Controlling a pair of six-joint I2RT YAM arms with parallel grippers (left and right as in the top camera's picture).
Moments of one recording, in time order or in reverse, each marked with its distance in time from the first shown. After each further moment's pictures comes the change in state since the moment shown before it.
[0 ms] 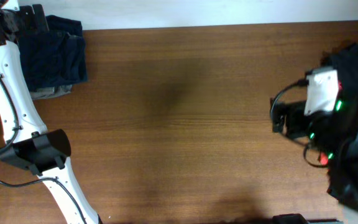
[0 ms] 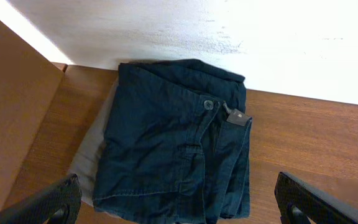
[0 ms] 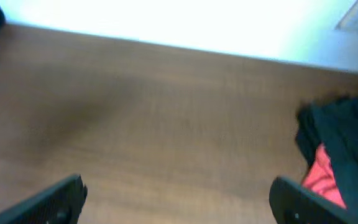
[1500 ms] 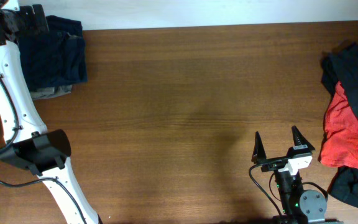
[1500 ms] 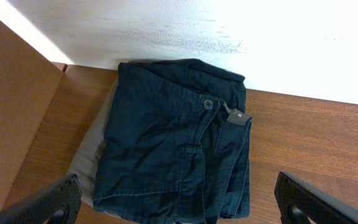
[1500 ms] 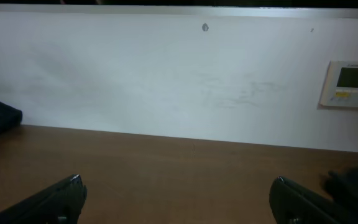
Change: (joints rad) left arm 0.000 0.000 0.000 -0.001 0.000 0.000; right arm -0.002 -0.898 -1.232 1.019 -0.019 0.074
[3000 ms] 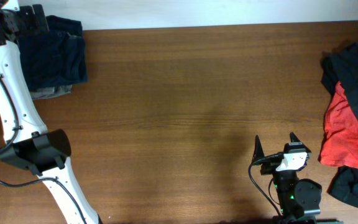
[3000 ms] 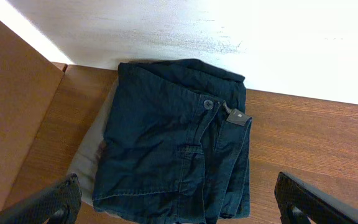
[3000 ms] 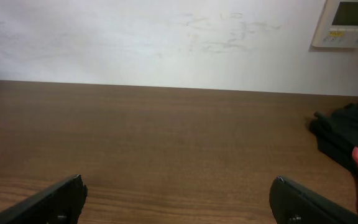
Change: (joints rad) left arm 0.000 0.000 0.000 0.000 0.000 0.000; right arm 0.000 0.000 0.000 -0.205 0.072 0.002
